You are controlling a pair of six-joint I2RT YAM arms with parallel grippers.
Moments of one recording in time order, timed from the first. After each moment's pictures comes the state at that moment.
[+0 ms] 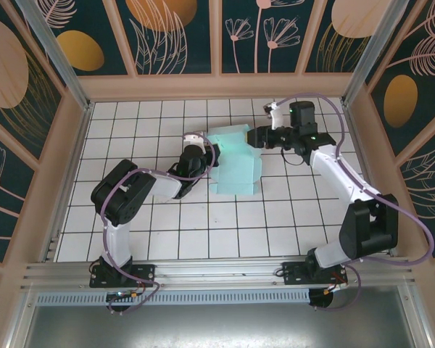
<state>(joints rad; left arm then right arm) -0.64 1.97 0.91 0.79 -0.10 -0.63 0.29 1.48 1.19 -0.35 -0.65 0.15</state>
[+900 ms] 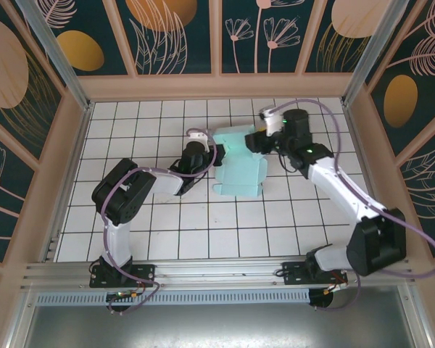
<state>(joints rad) -0.64 1.98 0.97 0.73 0.03 -0.67 0.34 1.32 1.06 -0.22 -0.36 0.05</state>
